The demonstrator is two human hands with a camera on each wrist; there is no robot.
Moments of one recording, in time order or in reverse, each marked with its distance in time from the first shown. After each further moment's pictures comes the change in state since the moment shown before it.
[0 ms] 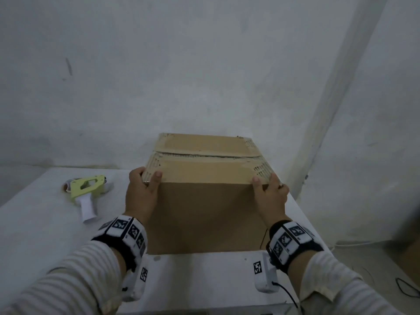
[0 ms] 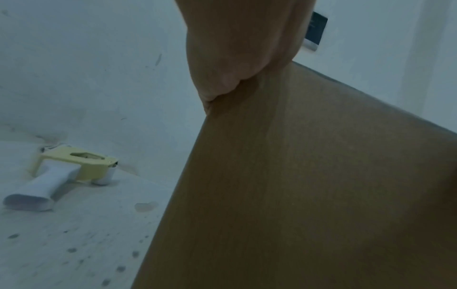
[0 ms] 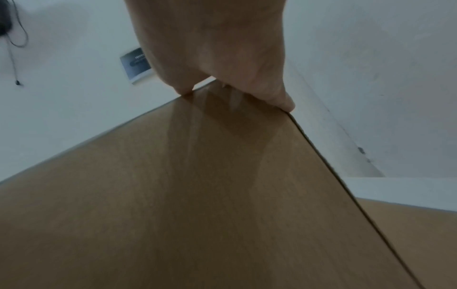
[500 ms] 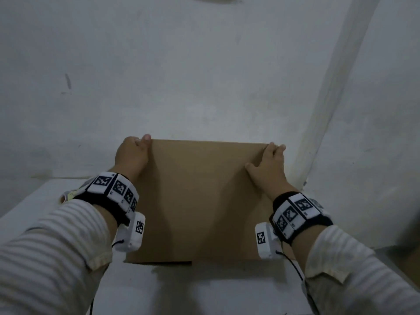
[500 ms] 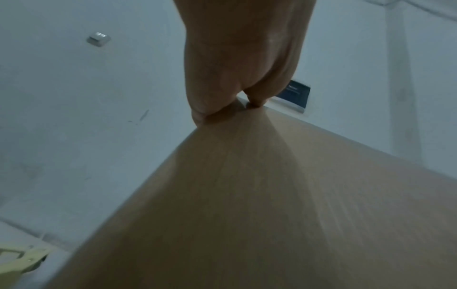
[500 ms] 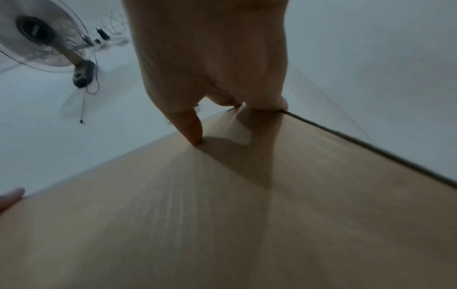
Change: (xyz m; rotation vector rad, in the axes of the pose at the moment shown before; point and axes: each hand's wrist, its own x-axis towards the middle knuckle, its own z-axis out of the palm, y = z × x) left_hand 0.081 0.080 -0.019 0.223 0.016 0.035; right_hand 0.038 -0.069 -0.043 -0.229 -0.107 -0.203
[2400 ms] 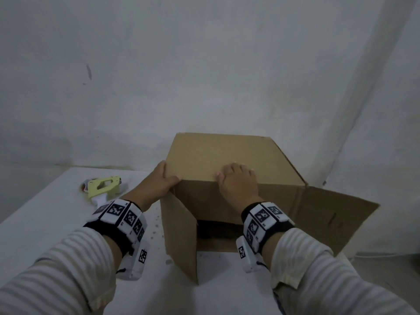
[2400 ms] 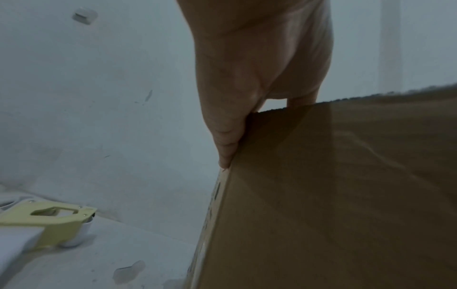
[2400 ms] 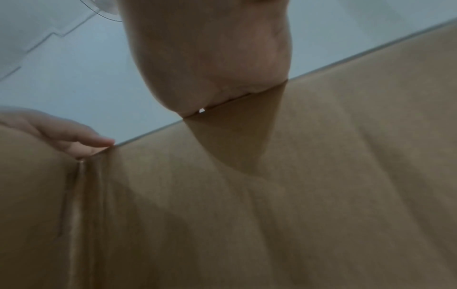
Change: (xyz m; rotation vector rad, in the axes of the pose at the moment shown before) left_hand -0.054 -0.043 0.008 -0.115 -0.502 -0.172; right_hand -0.019 -0.041 0.104 -0.400 -0.092 -0.337
